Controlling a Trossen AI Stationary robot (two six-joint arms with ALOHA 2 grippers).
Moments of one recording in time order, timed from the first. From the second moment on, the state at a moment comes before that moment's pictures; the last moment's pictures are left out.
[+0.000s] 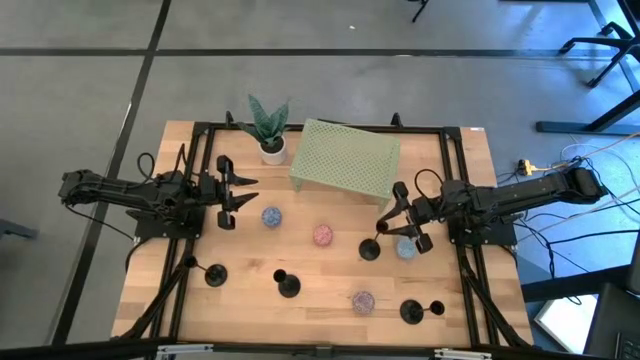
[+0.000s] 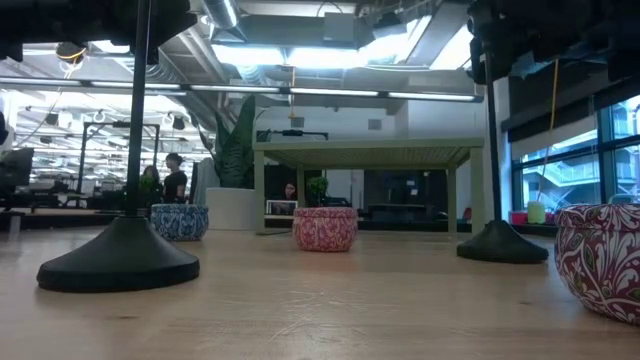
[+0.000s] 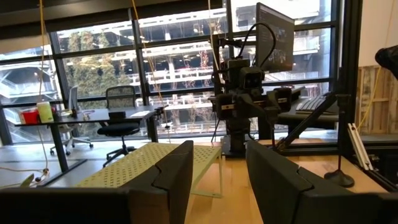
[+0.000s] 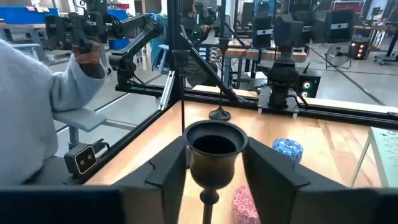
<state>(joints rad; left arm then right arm) -0.07 0.42 0.21 0.39 -0.22 0.11 0.12 0.81 0.29 0.45 -0.24 -0.01</state>
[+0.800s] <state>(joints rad) -0.07 0.42 0.21 0.39 -0.22 0.11 0.12 0.81 0.48 0.58 0.06 -0.04</state>
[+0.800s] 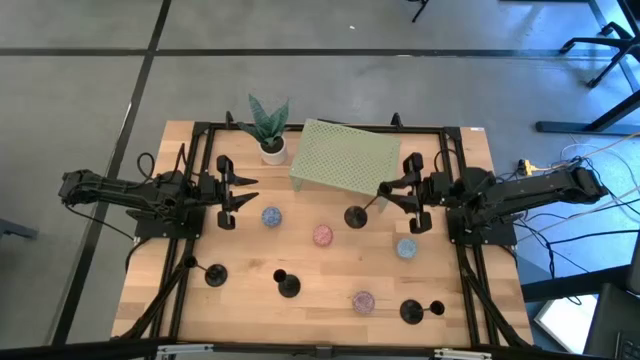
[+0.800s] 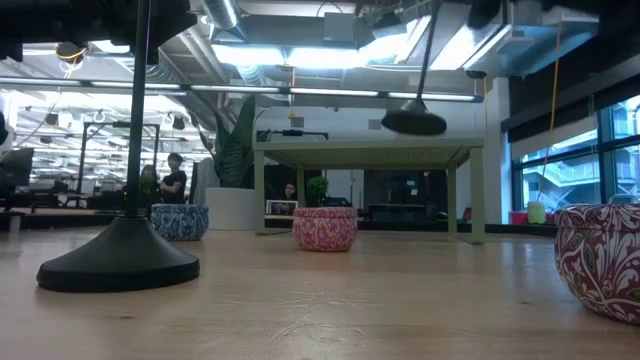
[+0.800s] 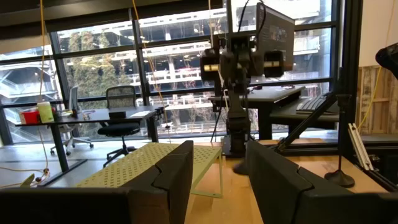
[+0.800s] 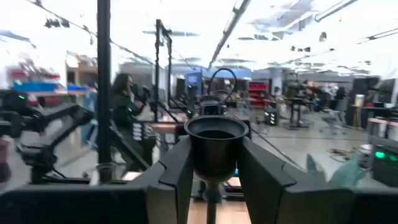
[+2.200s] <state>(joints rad) -0.07 0.42 0.21 0.39 -0.28 0.11 -0.58 0.85 0.78 0.18 -0.06 -0.04</state>
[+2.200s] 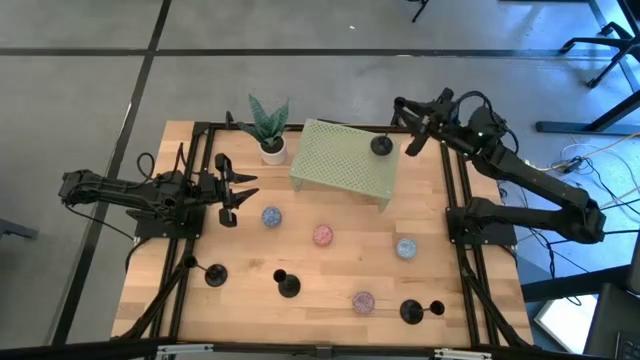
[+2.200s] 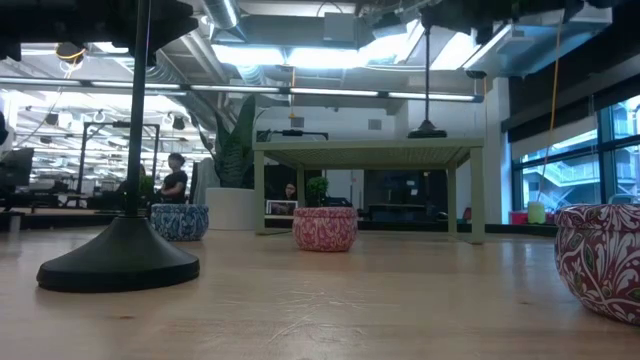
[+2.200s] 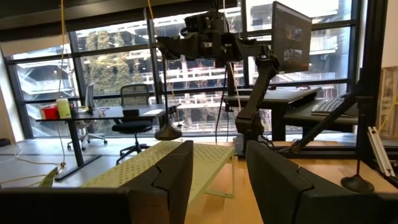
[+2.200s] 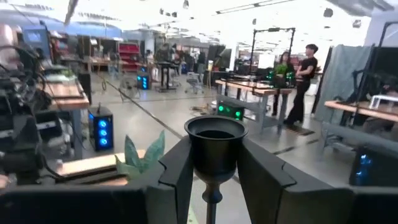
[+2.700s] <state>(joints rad) -0.07 0.42 0.21 0.39 -0.28 0.09 -0.68 0.86 0.69 0.25 -0.13 0.00</state>
